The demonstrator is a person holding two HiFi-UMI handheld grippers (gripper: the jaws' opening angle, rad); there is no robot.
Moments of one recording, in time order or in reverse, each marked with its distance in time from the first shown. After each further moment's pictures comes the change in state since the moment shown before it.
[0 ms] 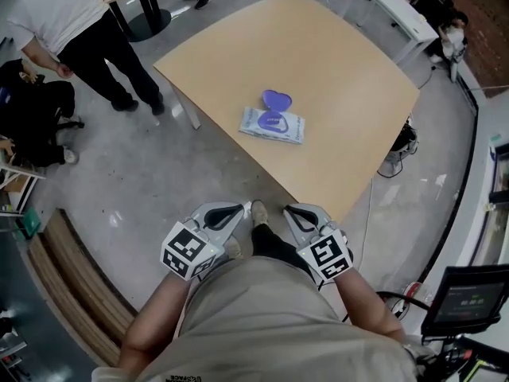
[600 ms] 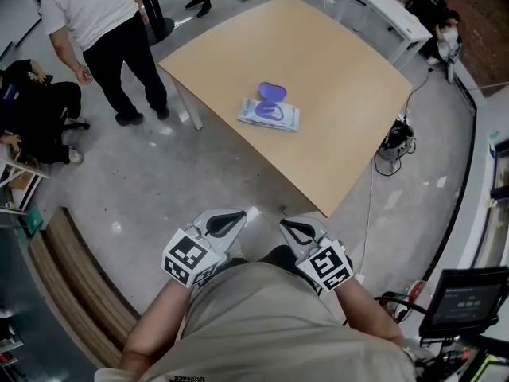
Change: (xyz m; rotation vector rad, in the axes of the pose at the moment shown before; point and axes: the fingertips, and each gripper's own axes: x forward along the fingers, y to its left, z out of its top) left arm -0.040 -0.097 -0.015 0.032 -0.032 -0.006; right arm -0.077 0.088 -0.026 0.005 -0.044 0.078
